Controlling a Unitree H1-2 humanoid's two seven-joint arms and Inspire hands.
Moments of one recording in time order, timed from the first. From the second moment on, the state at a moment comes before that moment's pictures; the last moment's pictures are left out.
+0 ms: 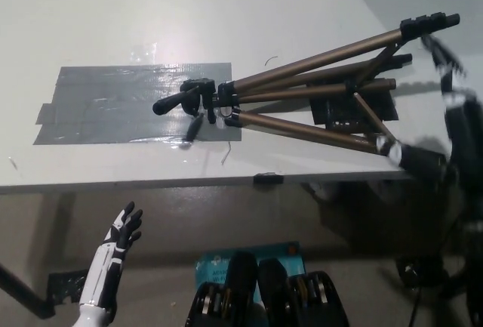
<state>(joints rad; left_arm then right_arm) 0.02 0.12 -0.01 0.06 0.08 -0.17 -0.03 -0.37 -0.22 0.04 -0.26 -0.52 -0.10 -0.04</state>
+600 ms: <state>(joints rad) 0.01 0.12 -0.01 0.06 0.10 -0.19 -0.03 -0.84 -0.33 0.29 0.18 -0.88 0.11 0.09</state>
